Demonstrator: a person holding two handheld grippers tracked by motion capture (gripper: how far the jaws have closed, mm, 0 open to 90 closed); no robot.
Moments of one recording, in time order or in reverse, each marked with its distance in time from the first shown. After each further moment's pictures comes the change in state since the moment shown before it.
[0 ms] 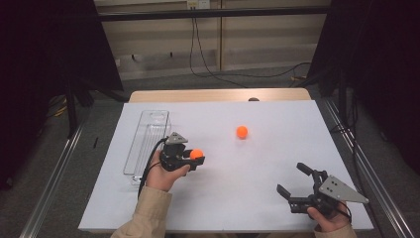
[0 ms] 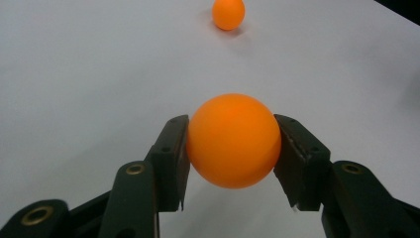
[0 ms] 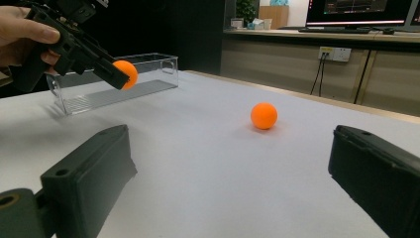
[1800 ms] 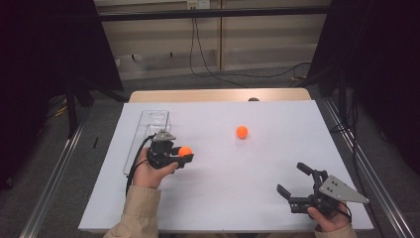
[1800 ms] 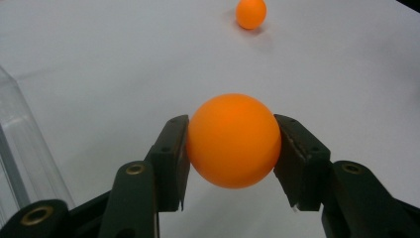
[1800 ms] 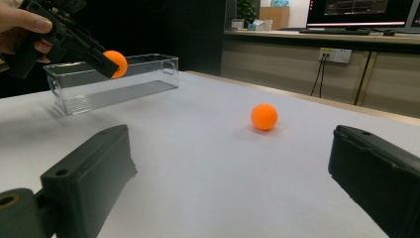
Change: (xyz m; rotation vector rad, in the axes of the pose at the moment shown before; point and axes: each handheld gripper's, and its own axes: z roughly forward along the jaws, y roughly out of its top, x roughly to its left) left arm 0.018 0.000 -0.026 0.004 0.039 0.008; right arm 0.000 0.000 0.000 -0.002 0.002 -0.005
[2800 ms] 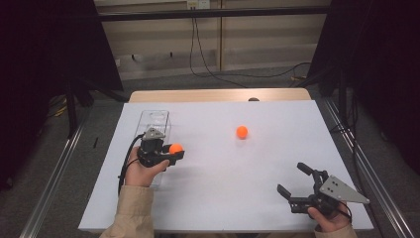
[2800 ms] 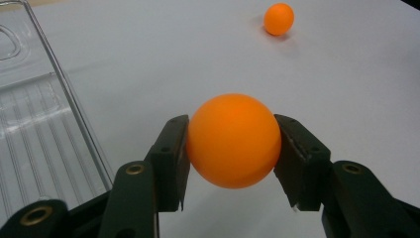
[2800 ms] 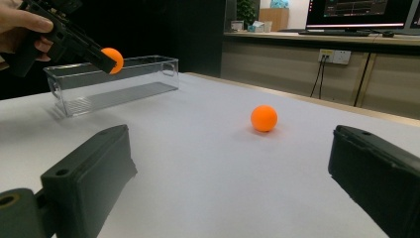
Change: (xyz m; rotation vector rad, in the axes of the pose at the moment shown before) left arm 0.017 -0.005 -0.014 -0.025 0.058 -0.026; right arm 0.000 0.001 -0.001 -0.008 -0.001 0.002
